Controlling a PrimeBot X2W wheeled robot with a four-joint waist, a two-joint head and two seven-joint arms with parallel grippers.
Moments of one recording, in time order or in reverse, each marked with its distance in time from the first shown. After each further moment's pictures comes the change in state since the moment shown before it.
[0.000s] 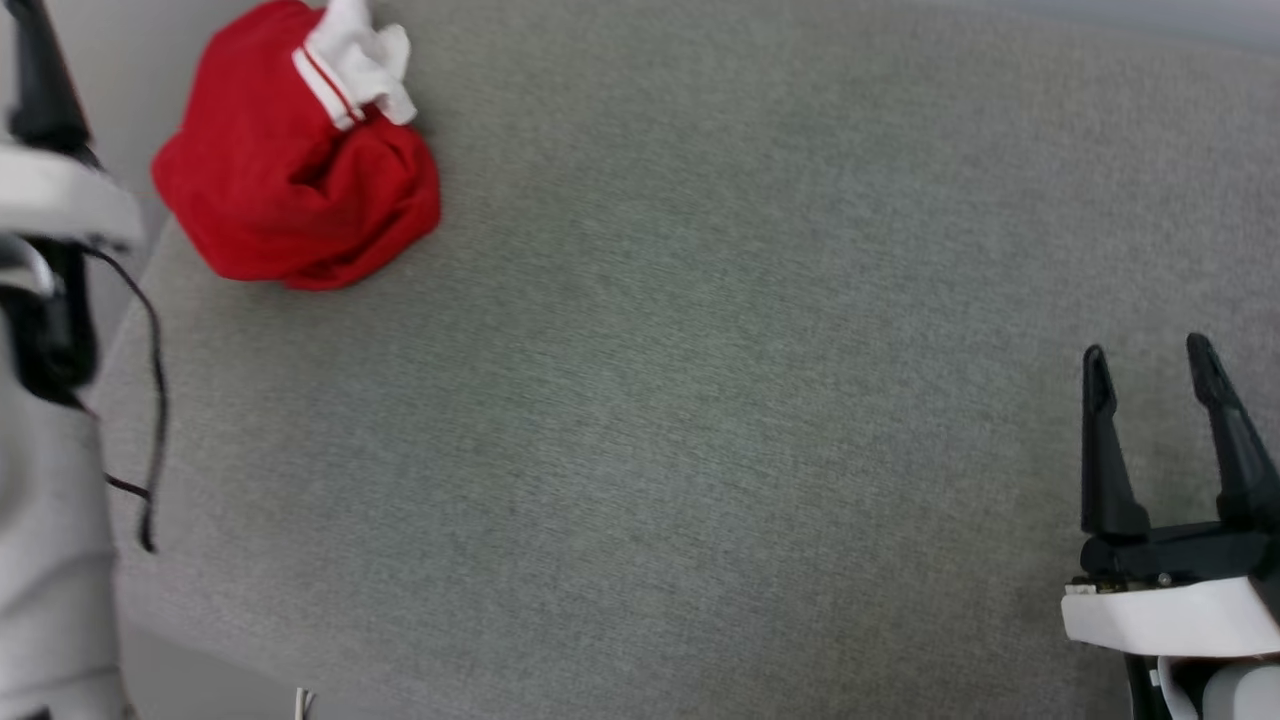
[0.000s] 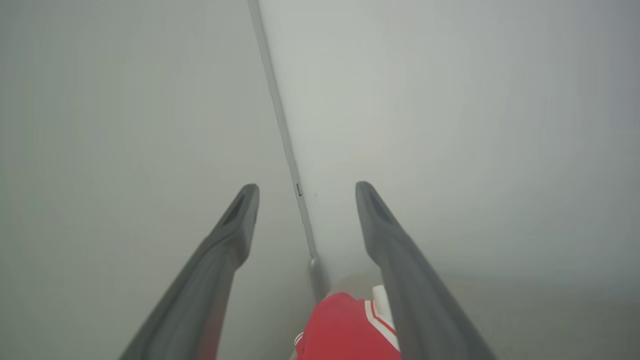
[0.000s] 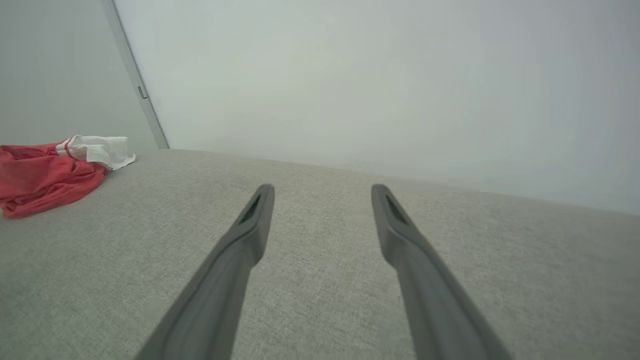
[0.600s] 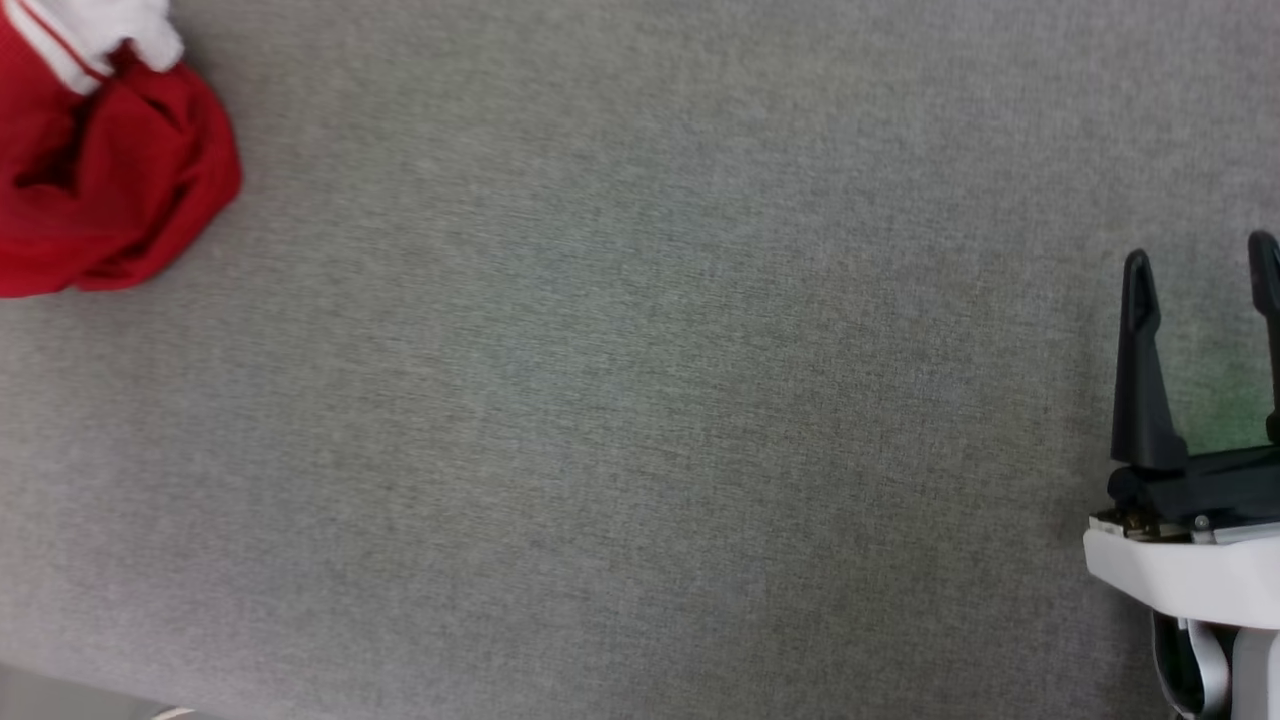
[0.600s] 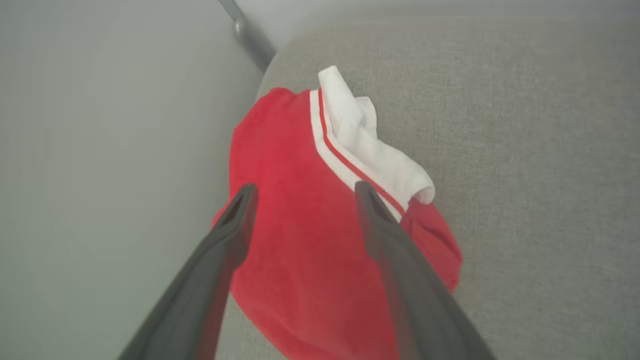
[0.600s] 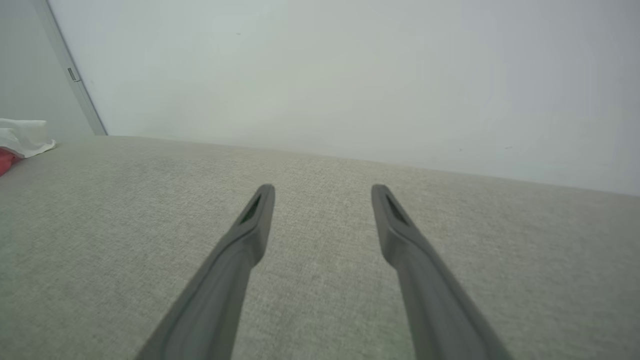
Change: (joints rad) left arm -0.280 0.369 -0.227 0.113 -0.315 -0.092 0.923; right arm -0.095 0.000 0.001 -0.108 -0.040 0.000 0.000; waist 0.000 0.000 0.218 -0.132
